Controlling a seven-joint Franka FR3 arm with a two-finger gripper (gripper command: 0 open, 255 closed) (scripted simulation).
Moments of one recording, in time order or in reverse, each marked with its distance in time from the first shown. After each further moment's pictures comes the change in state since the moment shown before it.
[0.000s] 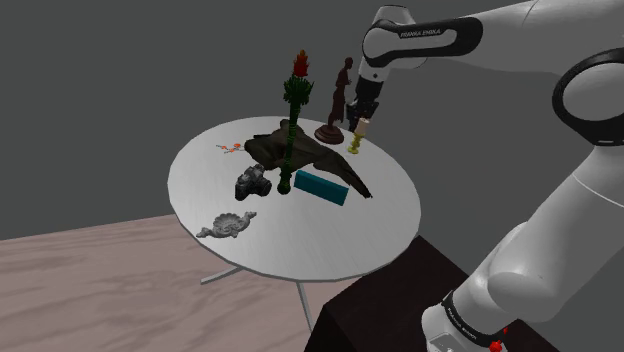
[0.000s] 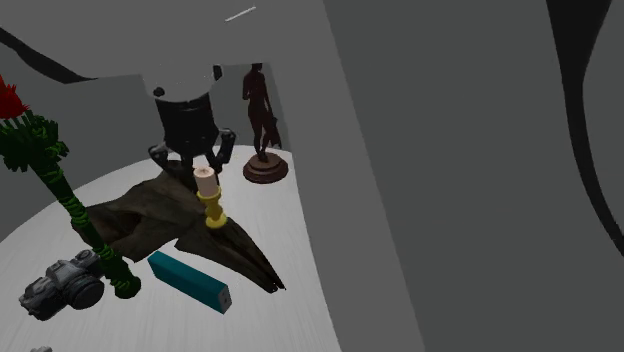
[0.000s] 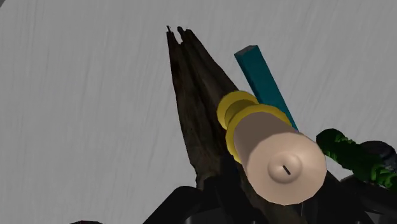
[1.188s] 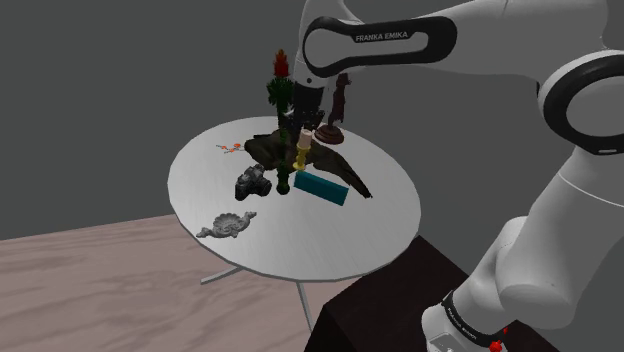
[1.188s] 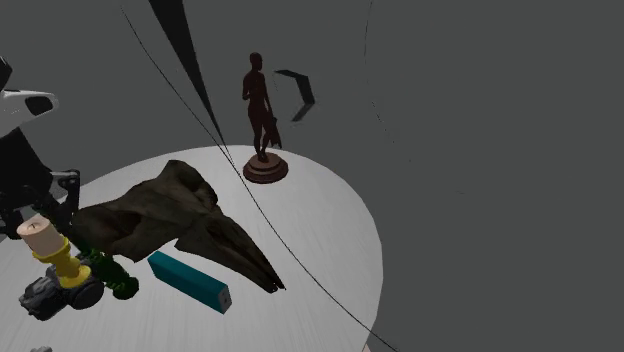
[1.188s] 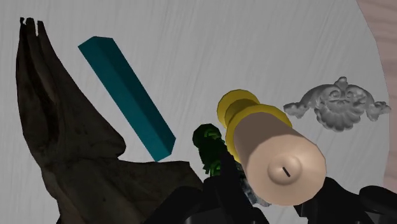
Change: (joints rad) arm 0.205 0.084 0.192 0.086 -0.002 0.006 0.398
